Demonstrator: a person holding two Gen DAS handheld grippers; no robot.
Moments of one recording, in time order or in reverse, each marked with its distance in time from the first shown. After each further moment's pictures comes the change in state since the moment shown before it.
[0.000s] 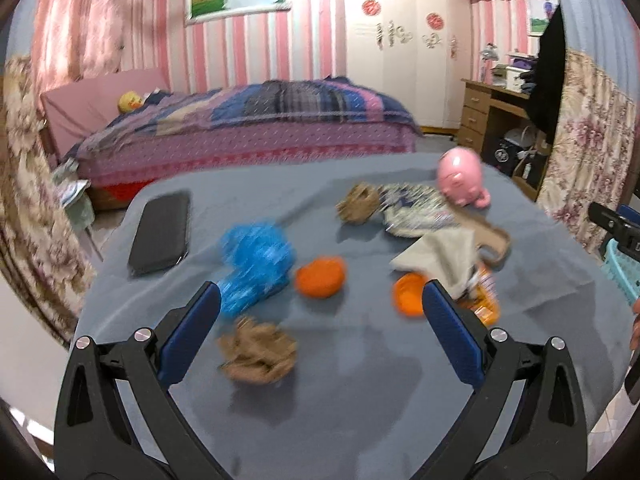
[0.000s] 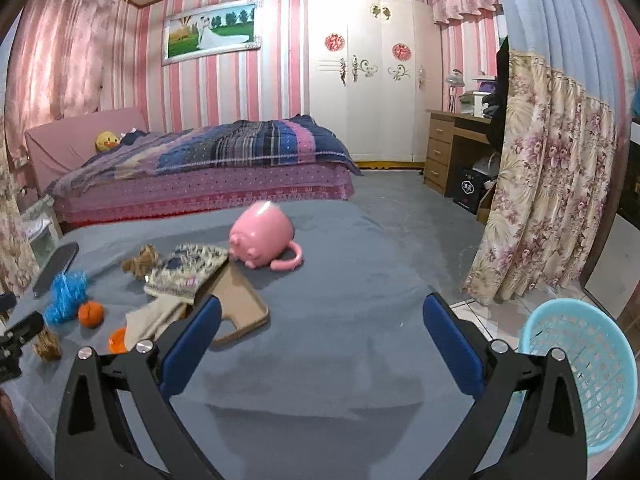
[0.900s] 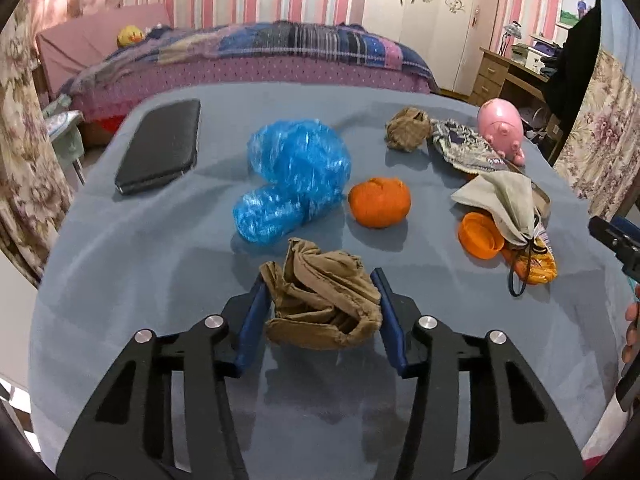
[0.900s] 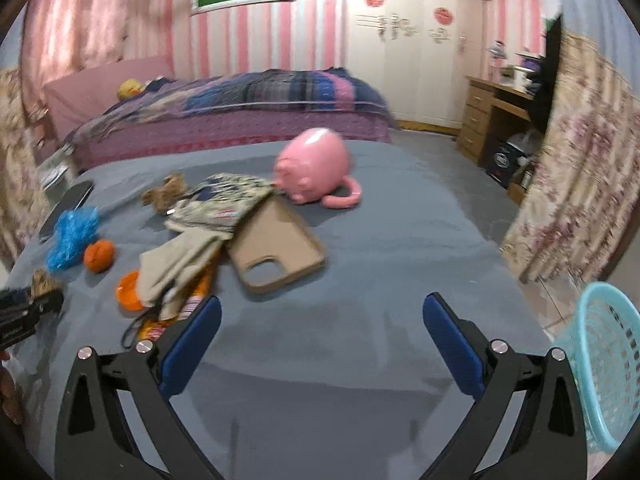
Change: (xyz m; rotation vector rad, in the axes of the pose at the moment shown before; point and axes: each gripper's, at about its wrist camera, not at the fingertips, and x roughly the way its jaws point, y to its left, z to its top) left arm 0.044 0.037 -0.027 -0.075 0.178 -0.031; right arm 0.040 0.056 -0.019 -0.092 0.167 0.122
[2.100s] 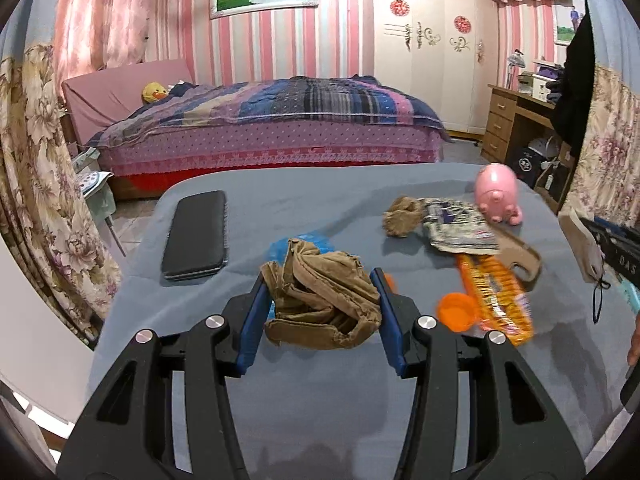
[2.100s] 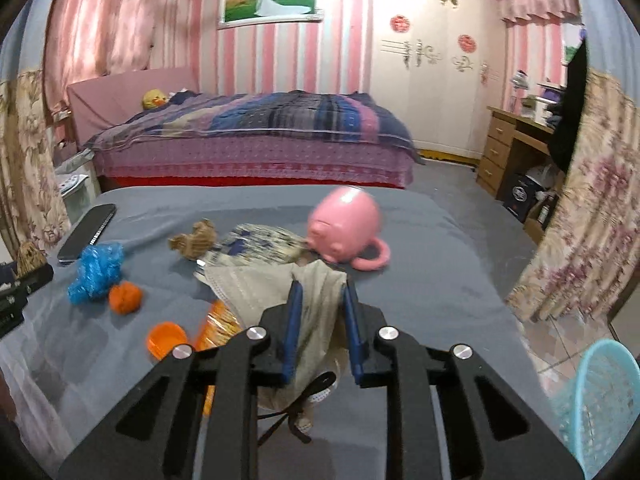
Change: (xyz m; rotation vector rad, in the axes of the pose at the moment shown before) left arm -0.054 -0.022 0.037 0.030 -0.188 0.090; right arm -0.020 -0.002 0.036 -0.033 -0.084 0.020
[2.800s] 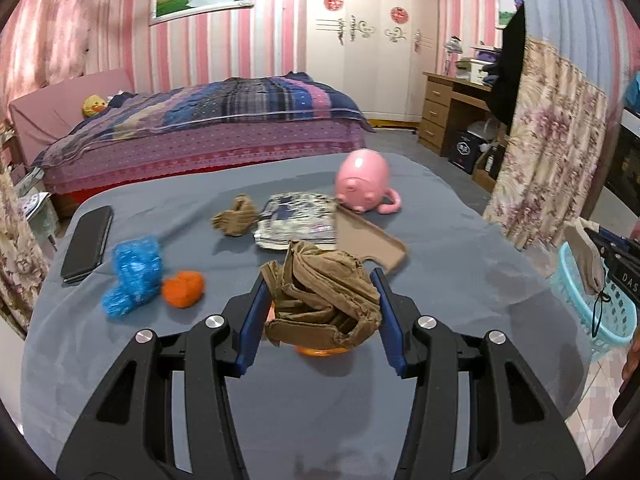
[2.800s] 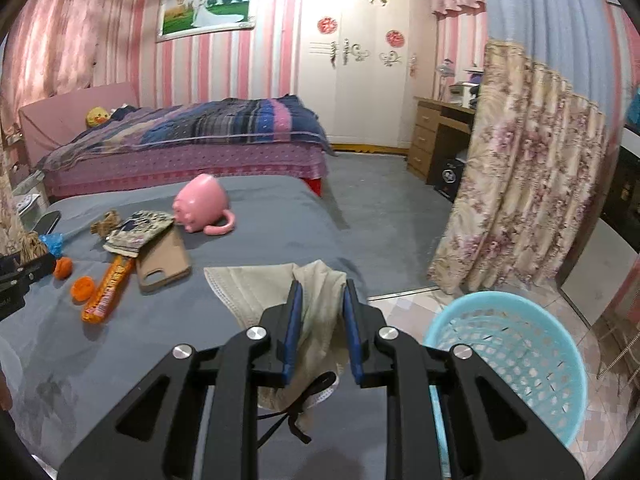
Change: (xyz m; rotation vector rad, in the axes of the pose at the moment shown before) left arm -0.027 -0.147 -0.007 0.092 0.011 -0.187; right arm -0.075 -0.141 -0.043 0.098 -0.018 -0.184
